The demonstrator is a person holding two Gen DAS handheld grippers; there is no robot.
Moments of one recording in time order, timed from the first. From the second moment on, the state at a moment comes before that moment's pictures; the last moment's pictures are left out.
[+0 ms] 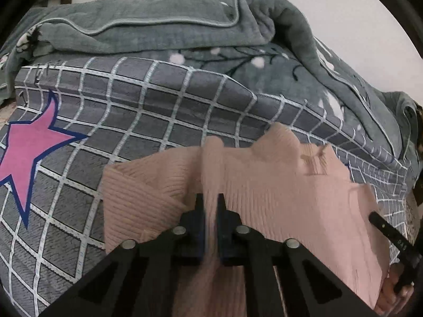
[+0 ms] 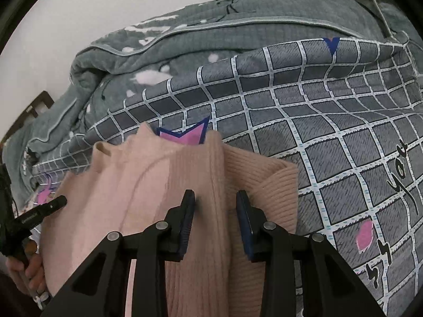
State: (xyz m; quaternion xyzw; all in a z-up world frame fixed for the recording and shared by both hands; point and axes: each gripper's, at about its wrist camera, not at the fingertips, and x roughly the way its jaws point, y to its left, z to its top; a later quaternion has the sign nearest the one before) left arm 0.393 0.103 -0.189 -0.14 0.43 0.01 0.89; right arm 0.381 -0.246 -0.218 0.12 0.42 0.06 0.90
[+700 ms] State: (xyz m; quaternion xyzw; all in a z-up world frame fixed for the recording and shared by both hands) left arm 0.379 0.114 -0.166 -0.15 0.40 0.00 0.90; right arm 0.364 -0.268 -0.181 0.14 0.38 0.05 0.91
